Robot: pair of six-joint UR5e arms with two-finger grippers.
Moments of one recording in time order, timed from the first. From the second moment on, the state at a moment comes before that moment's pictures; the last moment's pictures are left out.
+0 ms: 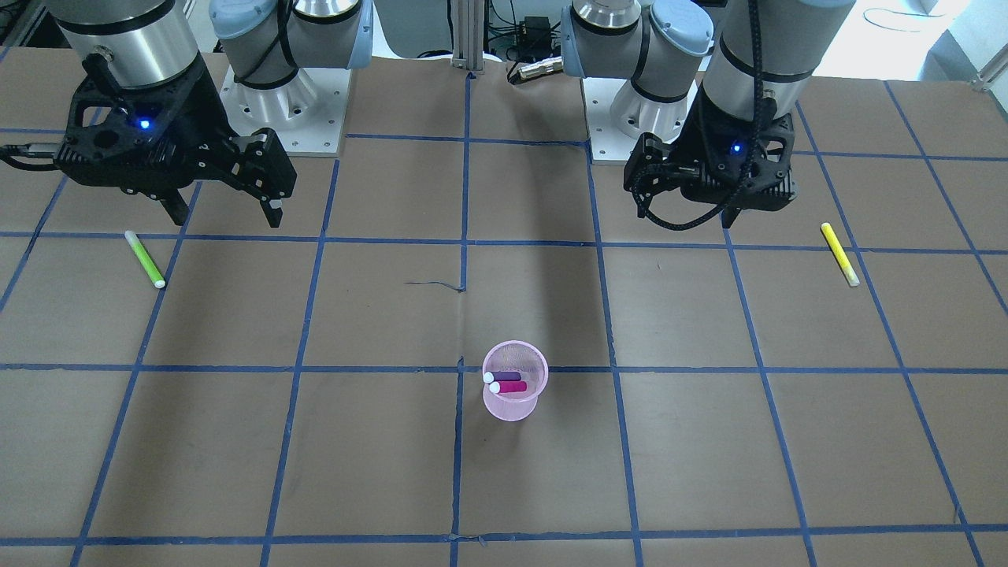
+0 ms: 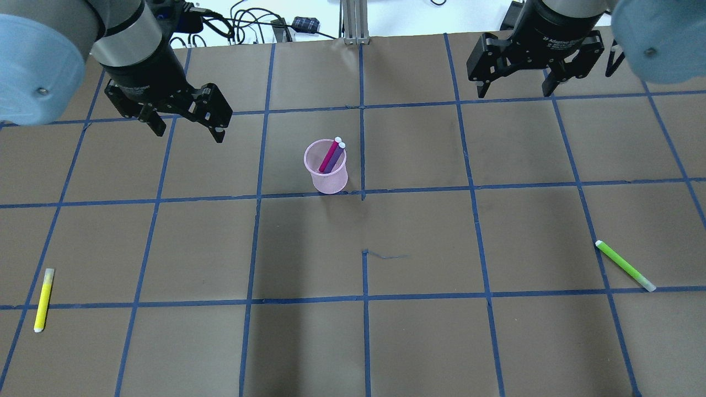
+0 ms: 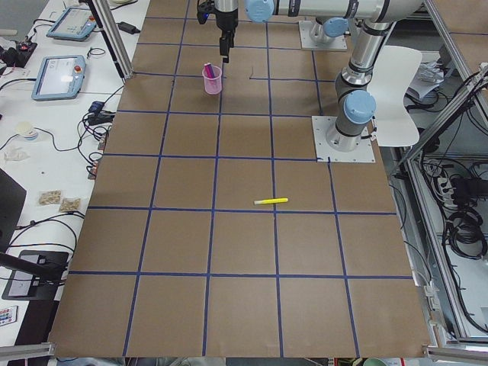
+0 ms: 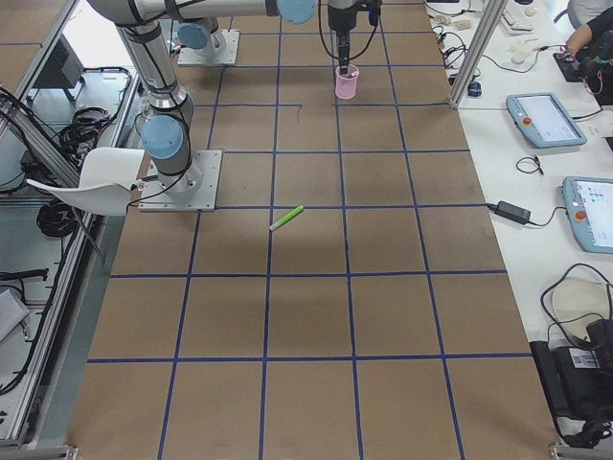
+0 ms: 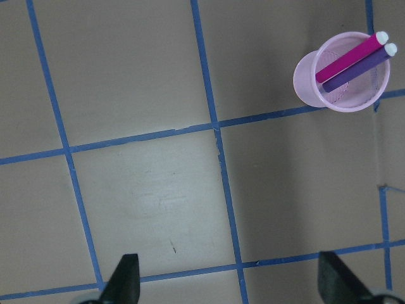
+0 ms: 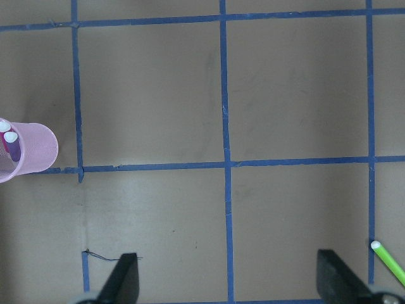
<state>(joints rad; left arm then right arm) -1.58 -1.60 -1.54 -1.57 1.60 0.14 1.59 -1.54 1.51 -1.65 -1.56 0.05</state>
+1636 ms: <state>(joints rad) -1.57 -1.59 -1.55 -1.51 1.56 0.13 1.60 -1.54 1.52 -1.64 -1.56 0.05</state>
